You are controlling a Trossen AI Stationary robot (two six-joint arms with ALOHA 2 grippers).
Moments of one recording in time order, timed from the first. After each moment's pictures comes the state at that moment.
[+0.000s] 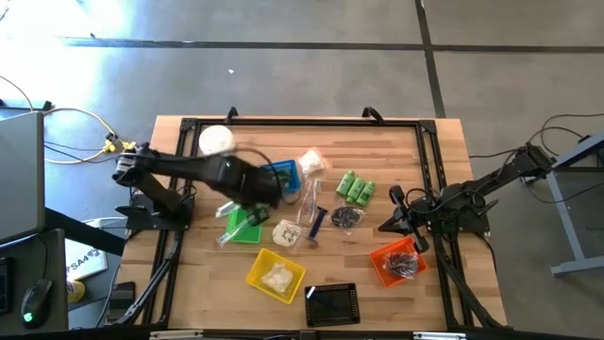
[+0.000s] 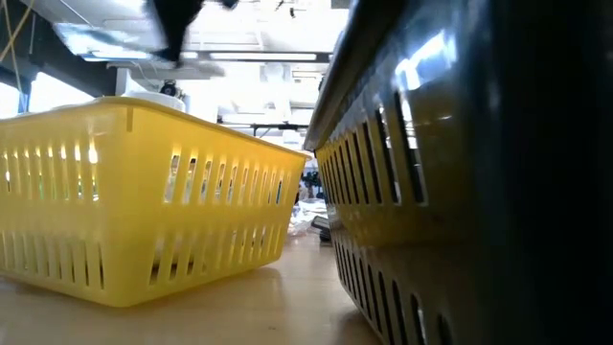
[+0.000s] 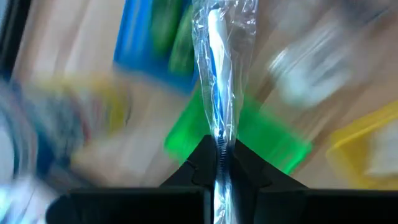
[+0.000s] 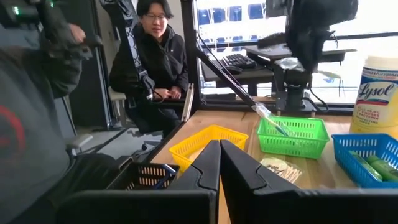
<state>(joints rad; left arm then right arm) -0.14 1.60 1.65 -1.54 -0.26 -0.71 0.44 0.51 0.21 0.32 0.10 0.10</state>
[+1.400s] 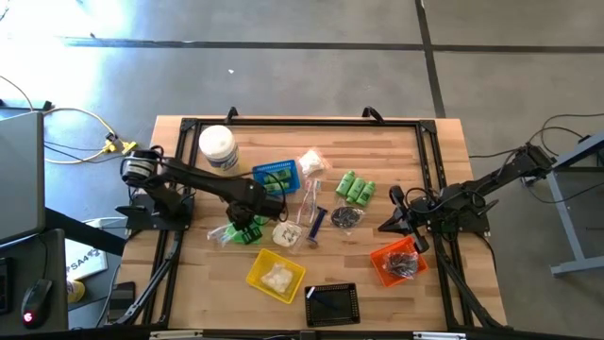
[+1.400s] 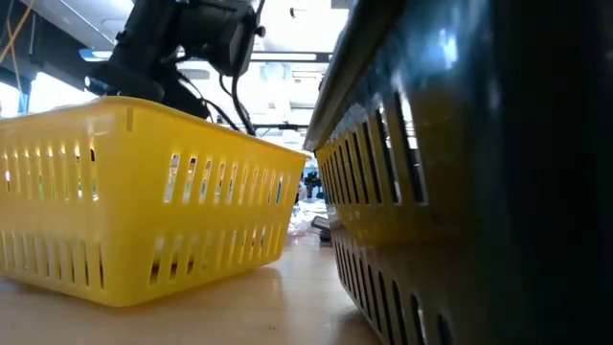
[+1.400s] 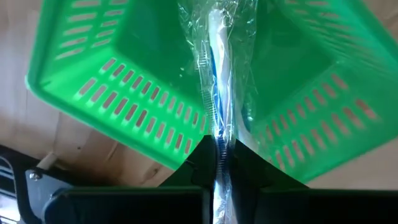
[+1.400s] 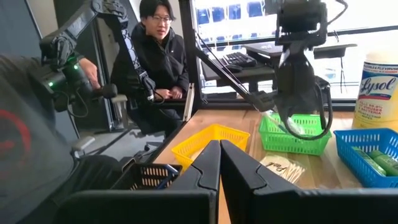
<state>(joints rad) -0.11 1.68 1.16 -1.22 0.10 -0.69 0.44 0.51 0.21 0.32 0.10 0.13</state>
